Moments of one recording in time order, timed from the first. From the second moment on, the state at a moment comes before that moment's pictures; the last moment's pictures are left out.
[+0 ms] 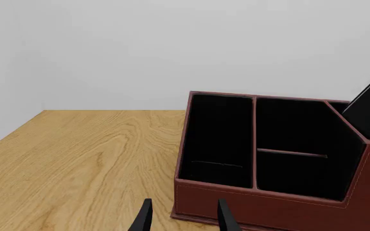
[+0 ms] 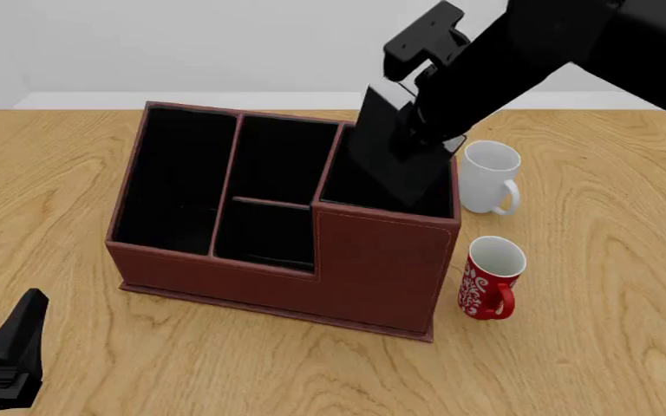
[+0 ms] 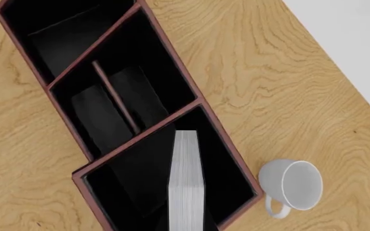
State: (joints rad) left arm 0.00 0.01 0.00 0.00 0.00; right arm 0.53 1.59 -1.58 0.97 -0.36
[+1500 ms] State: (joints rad) left arm 0.00 0.01 0.00 0.00 0.00; right arm 0.51 1.72 -1.52 0.87 -0.33
